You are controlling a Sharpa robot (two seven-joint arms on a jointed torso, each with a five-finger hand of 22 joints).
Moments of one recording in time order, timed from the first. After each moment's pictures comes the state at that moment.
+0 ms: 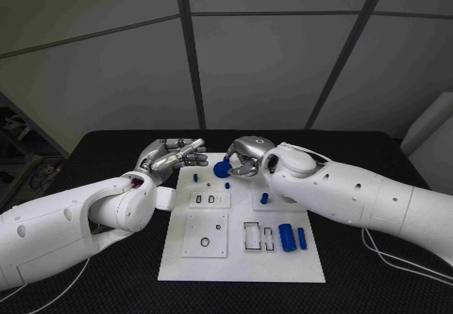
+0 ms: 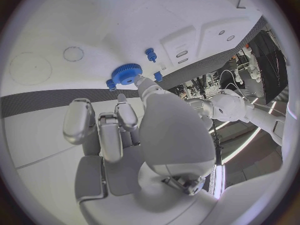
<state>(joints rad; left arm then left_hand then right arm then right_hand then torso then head) 1.13 -0.92 0.06 1.64 0.00 -0.39 0.40 1.43 -0.05 0.11 0.12 0.15 1.02 0.20 0.07 0.07 1.13 0.14 0.08 0.07 1.14 0.10 0.17 0.17 0.18 0.98 0.20 0.36 0.16 1.23 -0.45 0.02 1.23 -1.64 -0.27 -0.20 1.40 -0.12 0.19 0.18 0.28 0.85 0.18 0.11 0.07 1.28 0.09 1.30 1.20 1.47 0.01 1.55 1.31 0.09 1.33 0.12 1.38 1.19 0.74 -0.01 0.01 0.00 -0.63</state>
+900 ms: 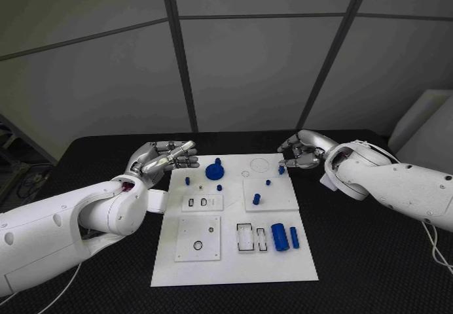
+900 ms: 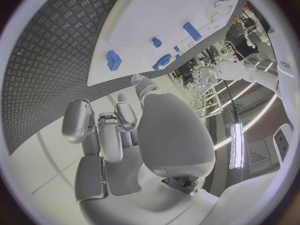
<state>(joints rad) 1.13 -0.92 0.06 1.62 0.00 -0.39 0.40 1.43 -0.05 0.11 0.12 0.15 1.02 0.20 0.07 0.07 1.13 0.14 0.08 0.07 1.14 0.10 0.17 0.17 0.18 0.98 0.20 0.36 0.16 1.23 -0.81 0.03 1.30 -1.26 -0.30 -0.02 1.42 -0.14 0.19 0.17 0.30 0.87 0.17 0.10 0.07 1.28 0.09 1.30 1.19 1.47 0.01 1.55 1.31 0.09 1.32 0.12 1.37 1.17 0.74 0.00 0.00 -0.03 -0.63</state>
